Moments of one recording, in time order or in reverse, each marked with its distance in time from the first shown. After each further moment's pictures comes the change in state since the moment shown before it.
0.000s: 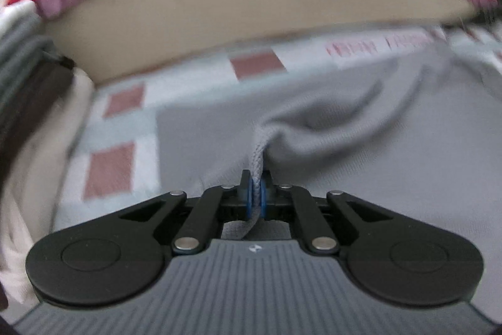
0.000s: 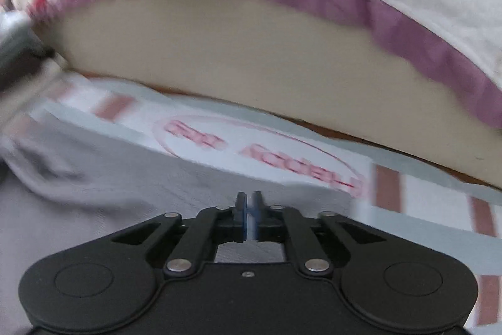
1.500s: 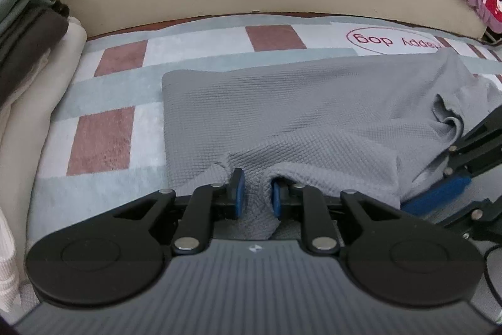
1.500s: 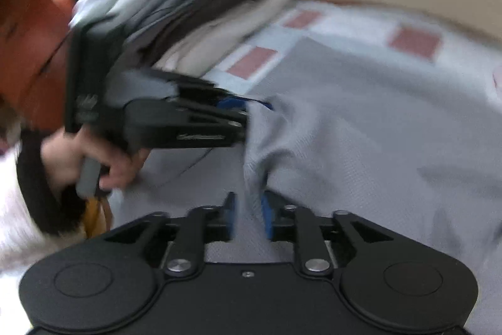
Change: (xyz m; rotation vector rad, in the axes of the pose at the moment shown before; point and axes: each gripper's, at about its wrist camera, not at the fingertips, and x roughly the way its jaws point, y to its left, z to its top) left arm 0.025 0.041 0.007 -0.172 0.089 -0.082; right arm 0.063 0.194 -0.029 -0.044 0.279 0.684
